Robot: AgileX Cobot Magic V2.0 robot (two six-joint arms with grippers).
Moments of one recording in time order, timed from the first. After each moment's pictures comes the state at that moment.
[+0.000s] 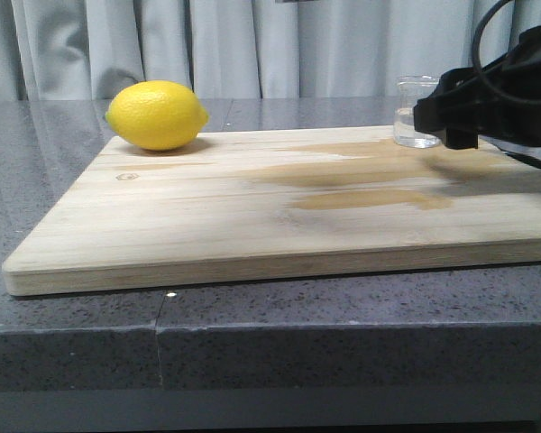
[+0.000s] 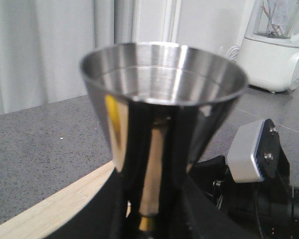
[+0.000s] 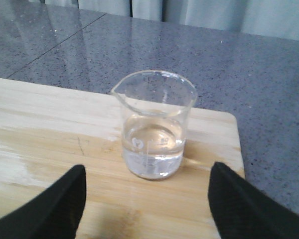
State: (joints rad) left arm -0.92 1.44 -0.93 -0.20 -0.38 0.05; right arm 0.28 1.50 -0.54 0.12 -0.66 -0.16
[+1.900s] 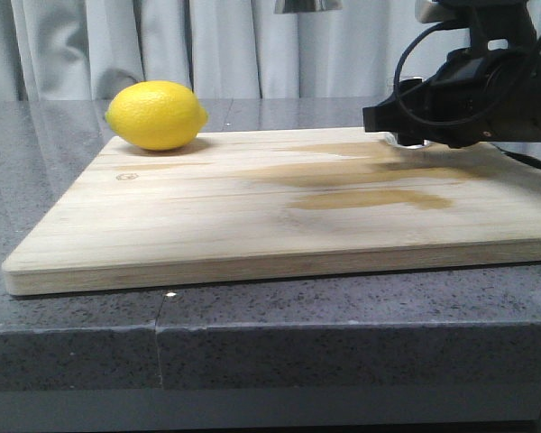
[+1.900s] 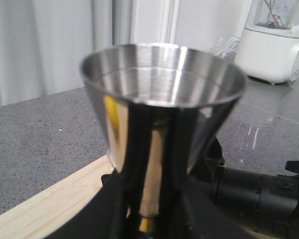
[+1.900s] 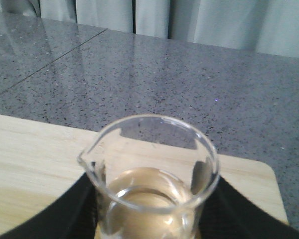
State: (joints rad) left arm -0.92 1.44 -0.93 -0.20 -0.35 0.05; right arm 0.28 1.75 -0.75 0.09 -0.75 -0.15
